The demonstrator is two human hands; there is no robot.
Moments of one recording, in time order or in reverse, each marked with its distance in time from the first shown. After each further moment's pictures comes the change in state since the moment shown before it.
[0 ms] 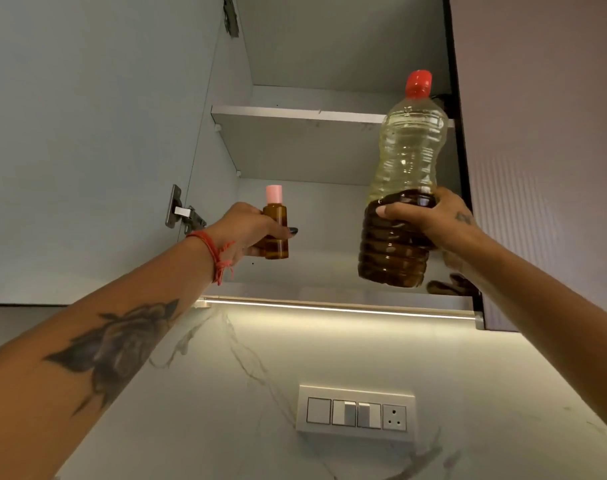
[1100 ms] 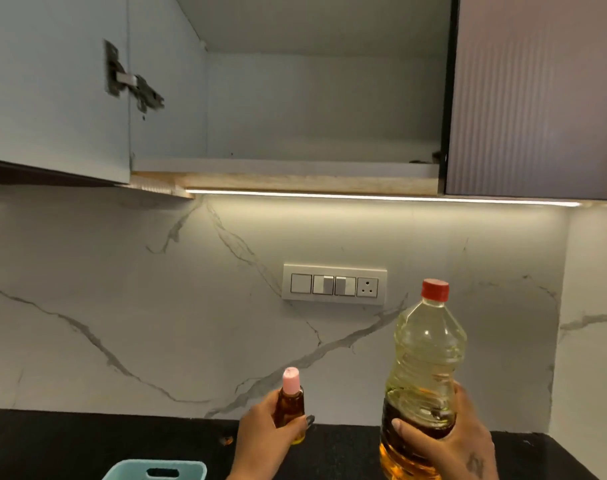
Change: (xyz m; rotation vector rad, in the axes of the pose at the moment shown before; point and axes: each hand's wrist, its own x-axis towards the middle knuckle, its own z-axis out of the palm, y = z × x) left_hand -0.244 -0.306 0.127 0.248 -0.051 -0.348; right_hand -0.339 0.202 -0.034 -0.163 0.021 0.573
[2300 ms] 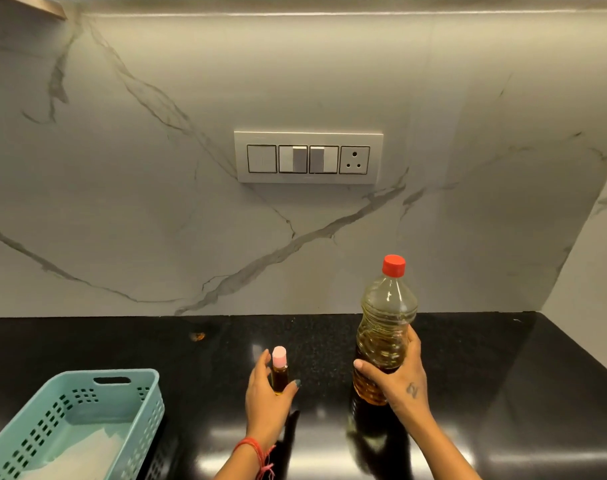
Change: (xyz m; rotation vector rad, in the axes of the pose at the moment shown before) left_hand 0.026 -0.172 0.137 -0.011 0.037 -0.346; right_hand 0.035 0.203 0.072 -0.027 -0.125 0.267
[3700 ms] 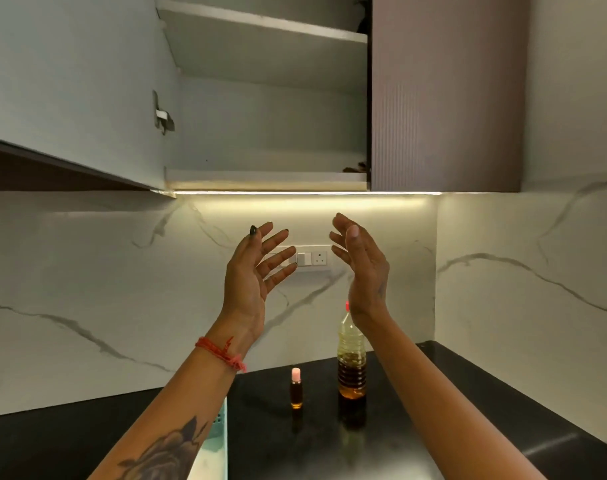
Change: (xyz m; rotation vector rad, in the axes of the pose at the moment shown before) left_hand -0.249 0.273 -0.301 -0.816 -0.406 0.599; right_hand -0.272 -0.381 -0.011 0.449 0.280 -0.764
